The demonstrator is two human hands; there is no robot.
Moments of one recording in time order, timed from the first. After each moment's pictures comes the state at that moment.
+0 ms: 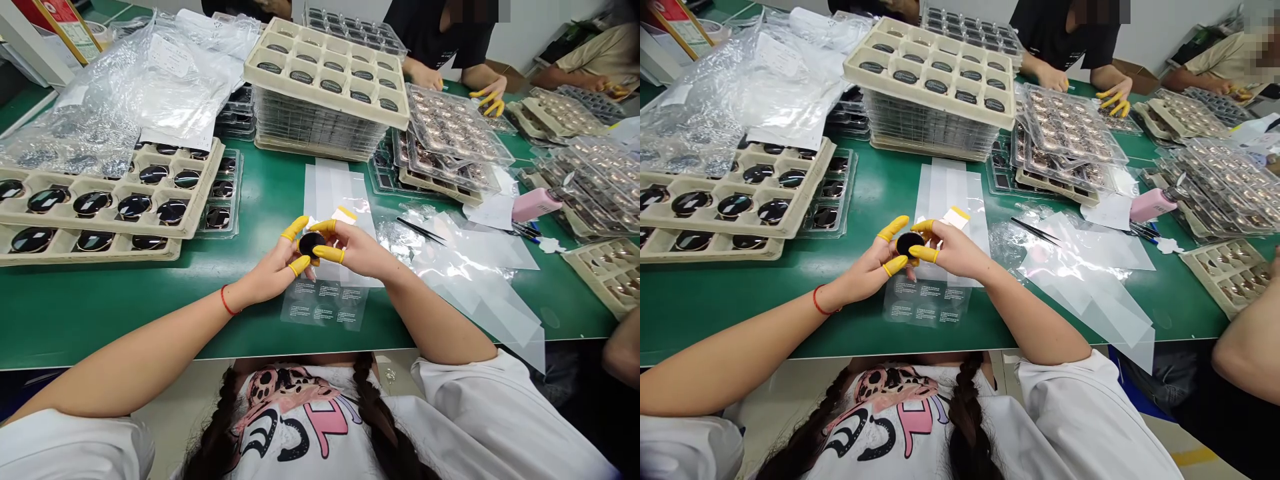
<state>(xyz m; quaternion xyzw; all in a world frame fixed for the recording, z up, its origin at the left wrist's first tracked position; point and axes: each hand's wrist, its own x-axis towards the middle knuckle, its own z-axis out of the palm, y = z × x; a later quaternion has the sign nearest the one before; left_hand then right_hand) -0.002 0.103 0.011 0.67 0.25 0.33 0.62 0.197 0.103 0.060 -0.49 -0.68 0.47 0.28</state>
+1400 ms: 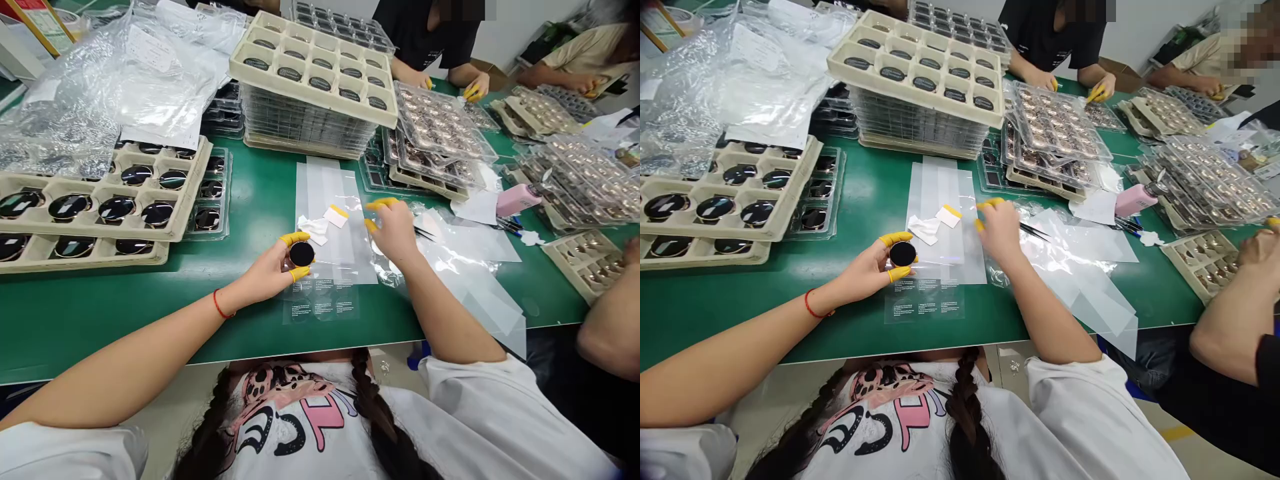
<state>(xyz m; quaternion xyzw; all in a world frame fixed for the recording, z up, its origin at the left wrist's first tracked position) 0.003 0.103 0.009 0.63 0.33 0.28 0.65 0.291 0.124 0.023 -0.64 -0.71 0.04 0.29</state>
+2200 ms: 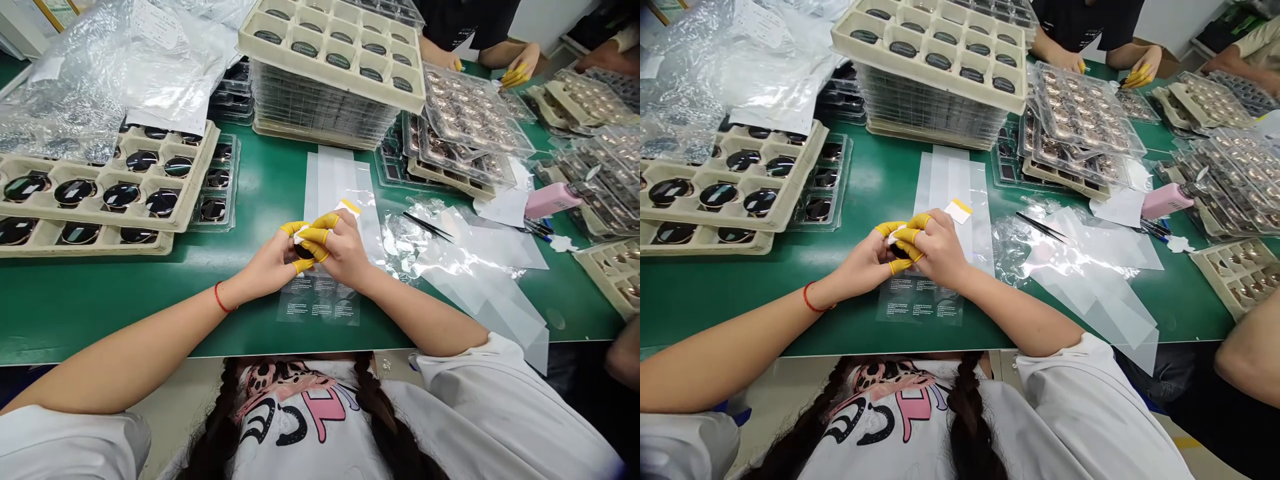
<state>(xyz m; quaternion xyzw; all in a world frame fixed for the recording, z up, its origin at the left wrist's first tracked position) 0.003 0.106 0.013 0.63 0.32 0.33 0.63 0.179 0.108 0.011 -0.38 -0.83 -0.02 0.40</state>
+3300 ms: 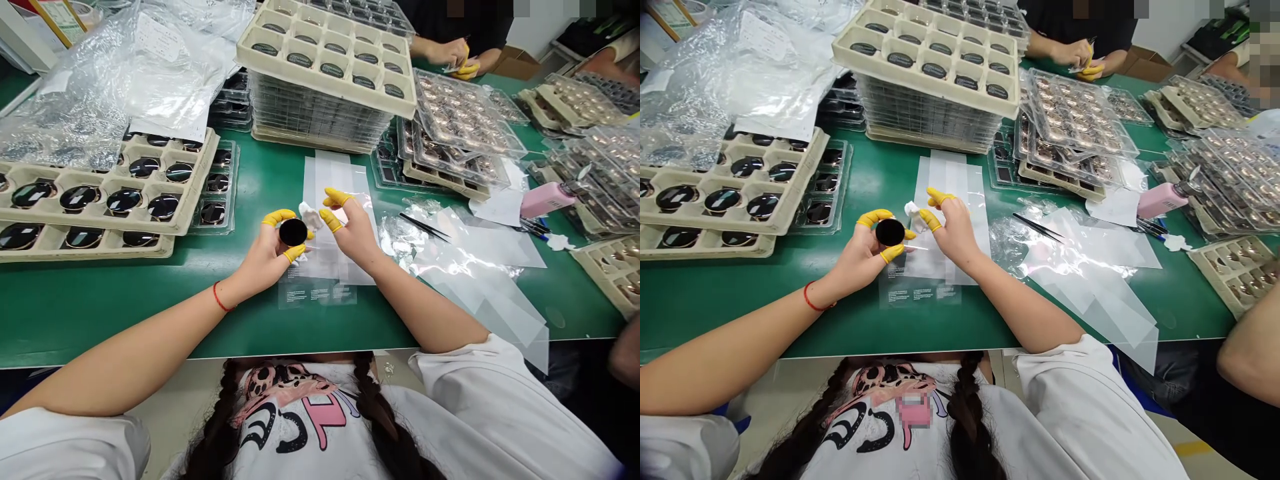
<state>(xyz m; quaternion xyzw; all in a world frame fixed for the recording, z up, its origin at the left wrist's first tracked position) 0.004 0.110 0.013 0.61 0.33 0.40 0.60 0.201 0.132 0.018 -0.54 -0.72 0.15 0.40</state>
